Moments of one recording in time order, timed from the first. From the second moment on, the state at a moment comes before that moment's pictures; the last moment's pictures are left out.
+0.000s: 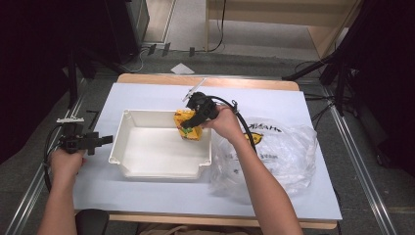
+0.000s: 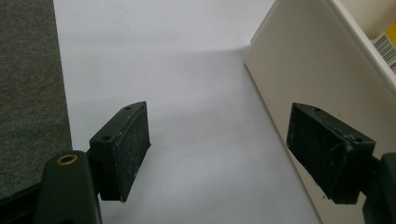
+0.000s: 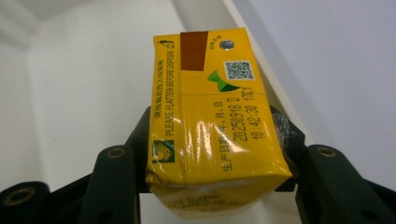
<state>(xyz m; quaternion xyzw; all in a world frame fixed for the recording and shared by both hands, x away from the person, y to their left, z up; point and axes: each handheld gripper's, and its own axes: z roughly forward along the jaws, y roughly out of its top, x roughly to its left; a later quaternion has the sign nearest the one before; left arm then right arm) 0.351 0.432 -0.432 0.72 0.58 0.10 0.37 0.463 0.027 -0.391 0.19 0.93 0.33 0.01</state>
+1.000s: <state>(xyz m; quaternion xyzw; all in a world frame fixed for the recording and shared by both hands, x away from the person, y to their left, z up) 0.351 0.430 -0.433 0.72 0.58 0.10 0.37 0.459 0.007 -0.393 0.19 0.93 0.30 0.00</state>
